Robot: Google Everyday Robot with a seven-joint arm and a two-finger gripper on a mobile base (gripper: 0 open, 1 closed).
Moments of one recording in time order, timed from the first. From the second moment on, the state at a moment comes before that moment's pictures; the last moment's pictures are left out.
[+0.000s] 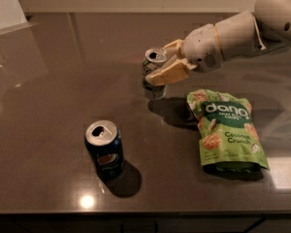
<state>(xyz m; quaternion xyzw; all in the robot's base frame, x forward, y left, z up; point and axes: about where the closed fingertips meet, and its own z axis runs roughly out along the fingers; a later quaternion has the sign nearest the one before) 0.549 -0.032 0.932 -0.58 0.64 0.31 0.40</state>
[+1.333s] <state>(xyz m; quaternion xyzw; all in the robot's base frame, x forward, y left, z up) 0.450 0.008 0.929 -0.66 0.58 0.37 0.31</state>
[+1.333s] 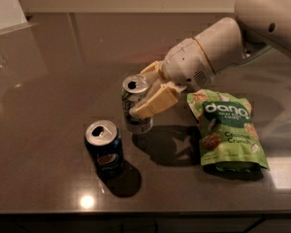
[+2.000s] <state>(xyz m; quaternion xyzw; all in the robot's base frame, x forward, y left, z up) 0.437 0.018 0.910 -0.67 0.57 0.34 0.31</state>
